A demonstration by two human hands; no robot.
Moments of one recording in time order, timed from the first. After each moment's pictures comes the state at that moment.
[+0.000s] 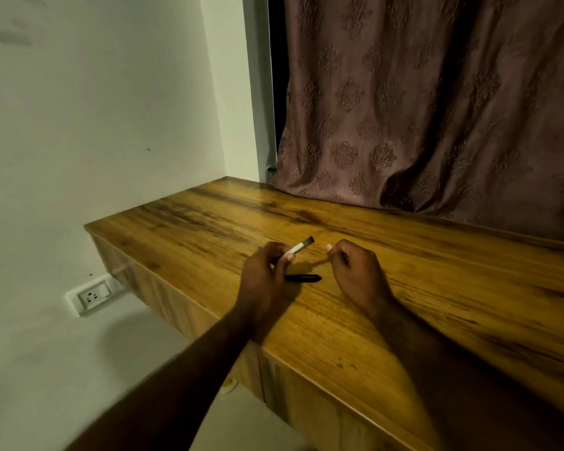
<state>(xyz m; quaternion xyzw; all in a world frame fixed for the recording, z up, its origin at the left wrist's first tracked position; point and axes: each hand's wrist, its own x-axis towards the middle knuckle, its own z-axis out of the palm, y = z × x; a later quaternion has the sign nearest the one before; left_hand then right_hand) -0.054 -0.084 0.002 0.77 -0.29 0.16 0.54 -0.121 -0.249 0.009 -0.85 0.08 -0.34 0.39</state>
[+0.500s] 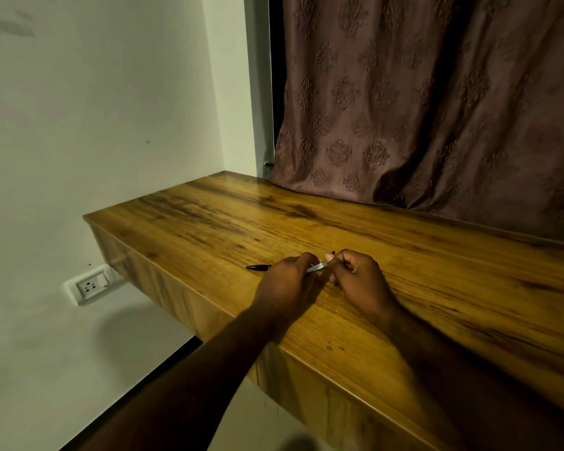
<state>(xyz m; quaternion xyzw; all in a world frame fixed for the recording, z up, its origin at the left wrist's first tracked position) -0.097 -0.103 0.000 0.82 -0.43 0.21 0.33 -0.158 -0.245 0.006 -0.81 0.07 -0.27 0.52</state>
